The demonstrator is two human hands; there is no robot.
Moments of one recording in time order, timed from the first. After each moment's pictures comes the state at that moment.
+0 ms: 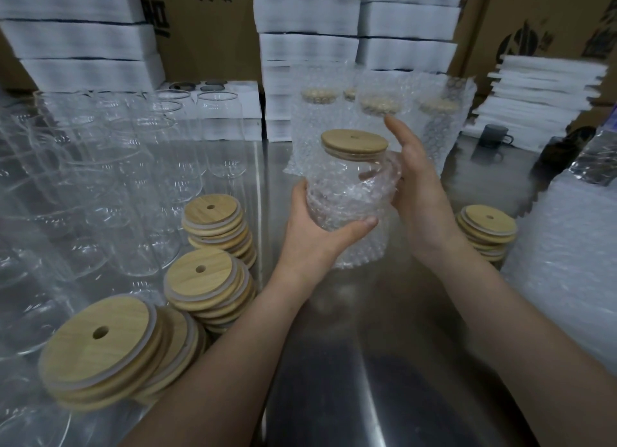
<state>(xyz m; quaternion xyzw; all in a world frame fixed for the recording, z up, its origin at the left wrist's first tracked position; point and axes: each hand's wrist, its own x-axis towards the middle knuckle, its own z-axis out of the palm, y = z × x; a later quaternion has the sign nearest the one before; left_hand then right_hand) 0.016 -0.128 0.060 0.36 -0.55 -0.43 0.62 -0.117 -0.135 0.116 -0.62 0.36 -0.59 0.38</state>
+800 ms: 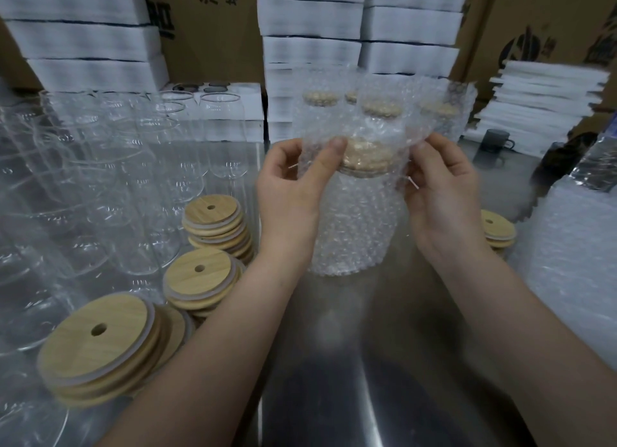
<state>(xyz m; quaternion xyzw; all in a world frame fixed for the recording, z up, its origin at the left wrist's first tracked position) 0.021 -0.121 0.116 0.30 -0.44 -0.40 0.74 -0.125 -0.138 0.120 -0.45 0.32 -0.72 0.42</state>
